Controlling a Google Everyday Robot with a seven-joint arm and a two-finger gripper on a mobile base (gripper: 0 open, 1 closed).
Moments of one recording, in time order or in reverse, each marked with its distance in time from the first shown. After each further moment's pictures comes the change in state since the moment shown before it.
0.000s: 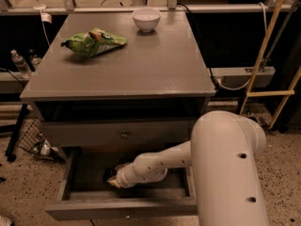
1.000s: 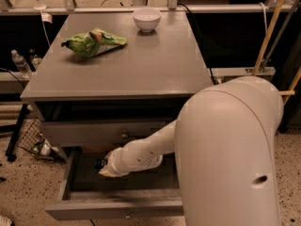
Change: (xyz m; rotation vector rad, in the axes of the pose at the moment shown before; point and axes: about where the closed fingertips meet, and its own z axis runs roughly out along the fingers) arm -0.089 0.015 -0.088 0.140 0.060 -0.268
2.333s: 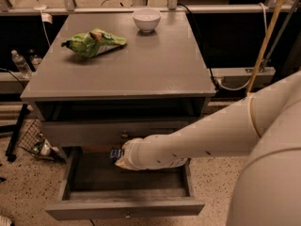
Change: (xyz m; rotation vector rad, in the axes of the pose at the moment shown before) arm -0.001 -0.025 -0.124 0.163 0.061 -0.011
